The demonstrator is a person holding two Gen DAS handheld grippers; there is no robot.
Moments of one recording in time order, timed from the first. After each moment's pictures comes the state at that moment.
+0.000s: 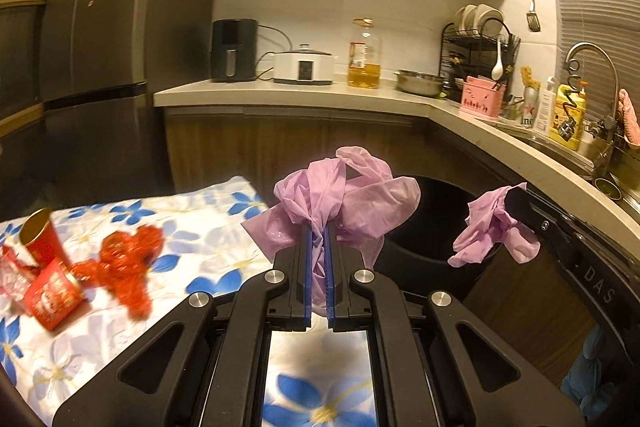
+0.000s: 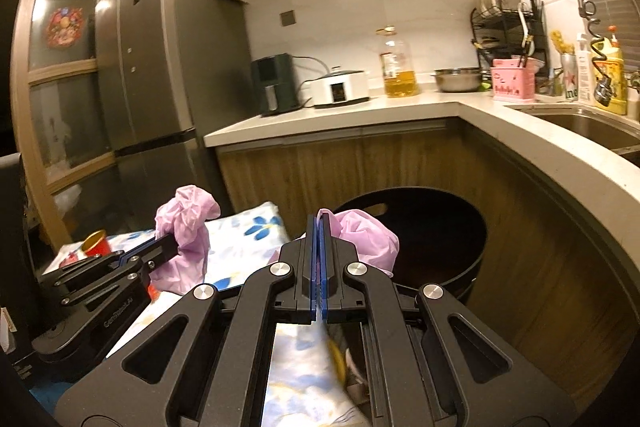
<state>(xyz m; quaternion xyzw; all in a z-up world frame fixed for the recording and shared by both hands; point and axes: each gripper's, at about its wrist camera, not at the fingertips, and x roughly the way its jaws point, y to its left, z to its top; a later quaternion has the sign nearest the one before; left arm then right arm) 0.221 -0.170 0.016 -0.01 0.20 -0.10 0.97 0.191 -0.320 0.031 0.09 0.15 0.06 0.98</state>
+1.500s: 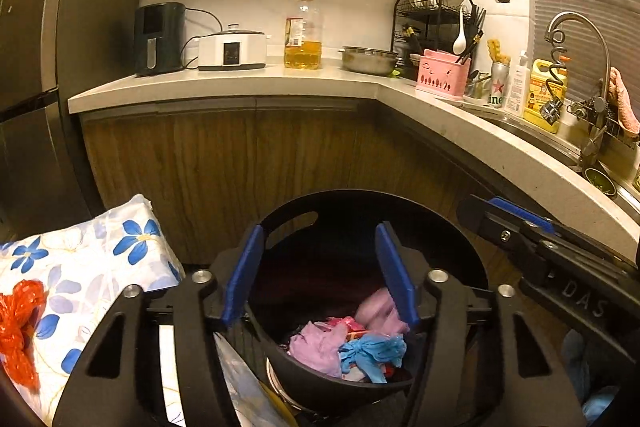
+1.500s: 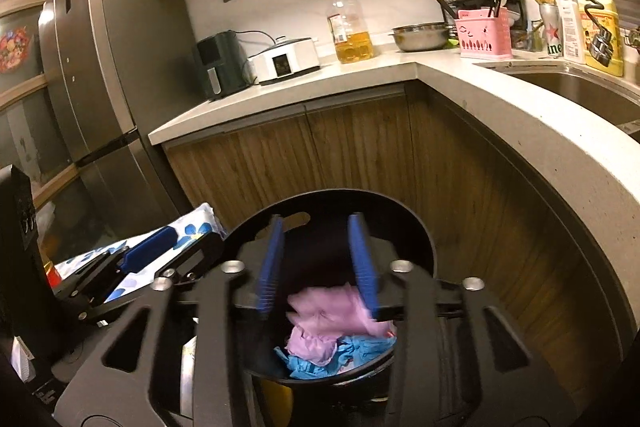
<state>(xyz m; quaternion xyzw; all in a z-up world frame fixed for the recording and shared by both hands) 0.333 -0.275 -0.005 0.01 0.23 -0.18 0.96 0.296 -0.409 0.014 0.13 0.22 0.02 0.97</state>
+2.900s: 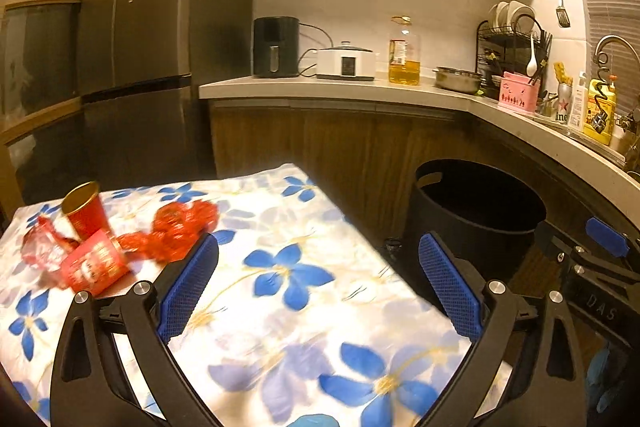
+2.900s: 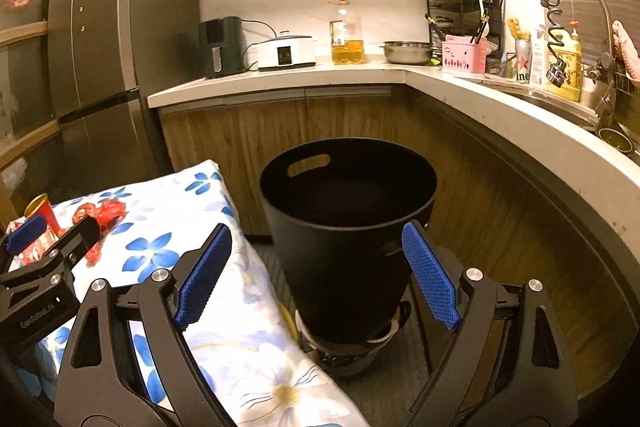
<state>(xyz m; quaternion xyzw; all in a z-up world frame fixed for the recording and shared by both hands) 0.193 -0.125 -0.011 0.00 0.20 -0.02 0.98 0.178 -0.297 -0.010 0.05 0.21 -0.05 0.97</state>
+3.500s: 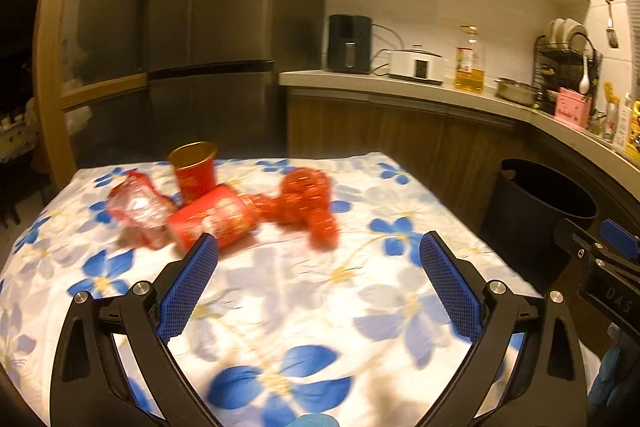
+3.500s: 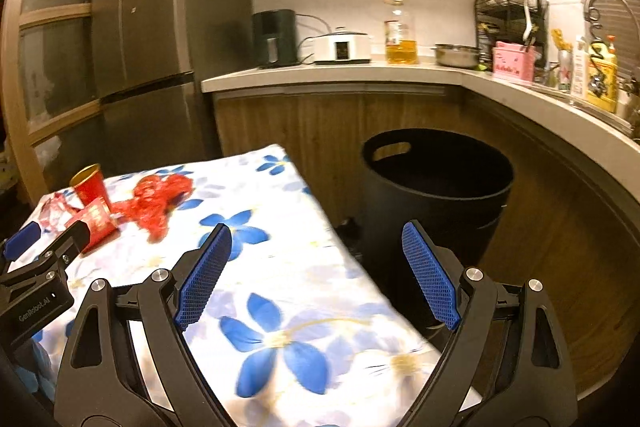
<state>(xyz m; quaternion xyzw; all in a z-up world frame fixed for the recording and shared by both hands) 0.146 -0.025 -0.028 -0.03 0.21 0.08 0.97 0.163 -0.205 -0.022 0.03 0.21 0.03 0.98</state>
